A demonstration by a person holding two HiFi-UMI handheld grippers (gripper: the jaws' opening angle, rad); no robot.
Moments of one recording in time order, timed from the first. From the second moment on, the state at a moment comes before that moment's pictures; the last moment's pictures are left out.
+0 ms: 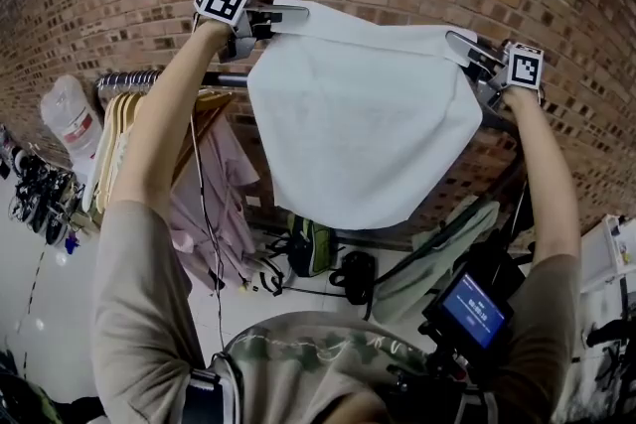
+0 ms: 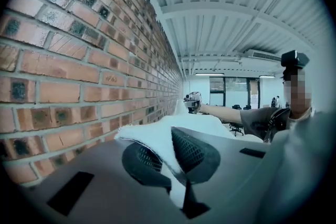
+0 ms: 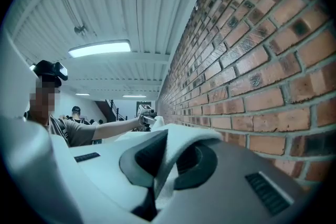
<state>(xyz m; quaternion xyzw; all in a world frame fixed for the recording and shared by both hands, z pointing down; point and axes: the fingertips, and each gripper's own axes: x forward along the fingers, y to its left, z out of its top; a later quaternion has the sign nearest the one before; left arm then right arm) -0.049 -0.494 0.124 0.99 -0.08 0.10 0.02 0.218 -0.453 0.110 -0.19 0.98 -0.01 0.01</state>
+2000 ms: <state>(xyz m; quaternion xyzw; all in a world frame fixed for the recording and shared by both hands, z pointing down) -0.027 -0.445 0.175 0.99 0.01 0.11 0.12 0.221 -0.449 0.114 -0.21 0.98 -0.02 0.04</state>
